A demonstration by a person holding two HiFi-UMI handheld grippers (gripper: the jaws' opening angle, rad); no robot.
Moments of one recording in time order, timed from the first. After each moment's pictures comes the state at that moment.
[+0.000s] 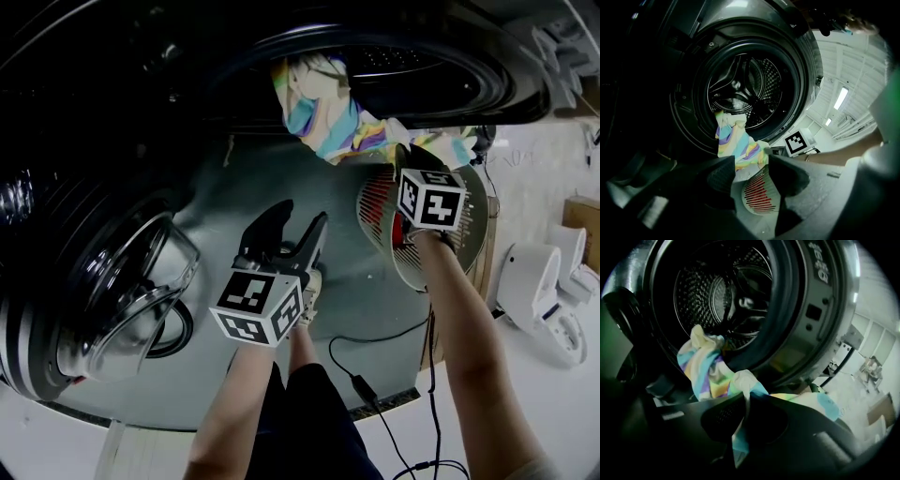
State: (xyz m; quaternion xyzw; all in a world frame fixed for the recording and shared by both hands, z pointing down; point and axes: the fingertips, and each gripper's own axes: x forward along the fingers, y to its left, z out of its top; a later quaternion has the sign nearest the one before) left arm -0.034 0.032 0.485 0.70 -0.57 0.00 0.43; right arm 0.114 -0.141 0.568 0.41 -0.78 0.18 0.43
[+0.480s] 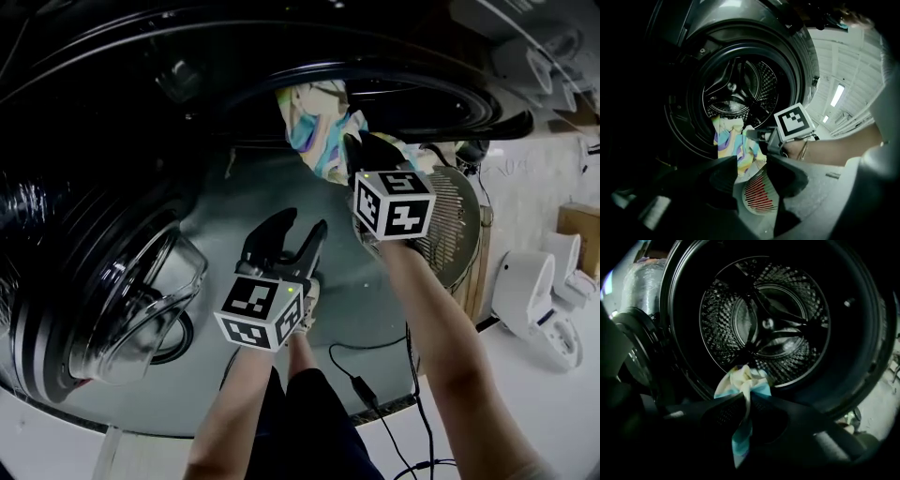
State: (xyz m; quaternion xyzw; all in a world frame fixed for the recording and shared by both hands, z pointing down) left arm -0.039 0.026 0.470 0.72 -0.56 0.01 0.42; right arm -0.016 -0.125 0.514 0.34 -0.86 0.19 0.33
